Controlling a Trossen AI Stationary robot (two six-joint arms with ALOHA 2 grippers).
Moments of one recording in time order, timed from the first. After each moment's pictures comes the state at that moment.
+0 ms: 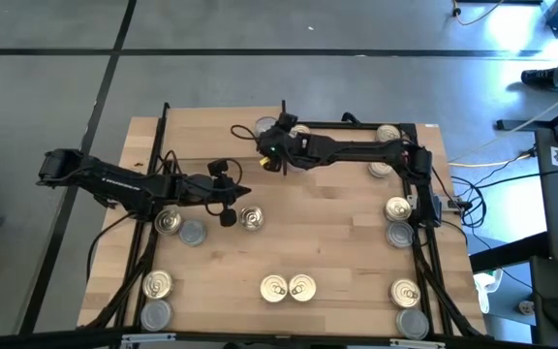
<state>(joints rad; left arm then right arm) -0.03 1.12 0.45 0.22 -0.34 -0.02 -0.21 2.04 1.72 -0.40 0.59 -0.37</state>
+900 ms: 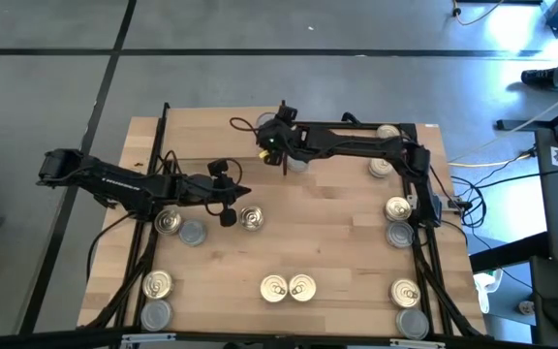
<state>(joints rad) -0.03 1.12 0.45 0.22 -0.34 -0.02 -0.25 2.06 1.80 -0.46 0.59 -0.40</state>
